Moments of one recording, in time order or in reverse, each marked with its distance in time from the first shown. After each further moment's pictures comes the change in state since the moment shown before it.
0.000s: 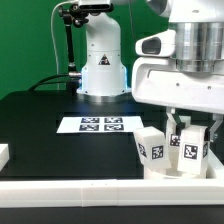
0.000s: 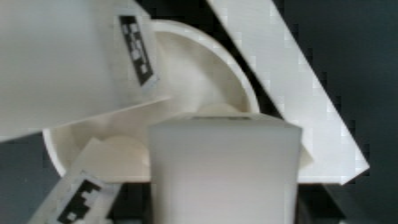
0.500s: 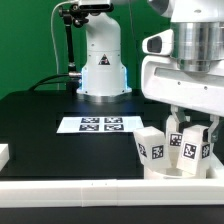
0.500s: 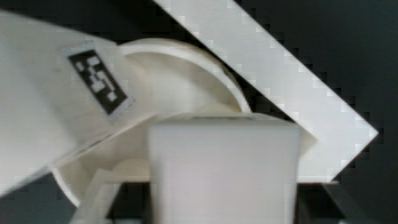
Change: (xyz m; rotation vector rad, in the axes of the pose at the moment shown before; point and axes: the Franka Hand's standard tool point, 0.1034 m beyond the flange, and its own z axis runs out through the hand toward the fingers) arm -0.001 -0.002 0.000 0.010 0.000 0.293
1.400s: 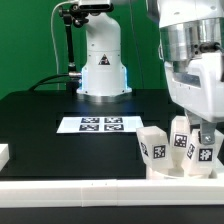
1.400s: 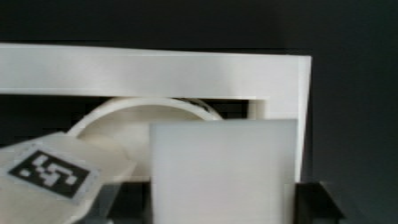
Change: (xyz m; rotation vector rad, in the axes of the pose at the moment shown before) arm 0.001 -0.010 0.000 0.148 -0.074 0.650
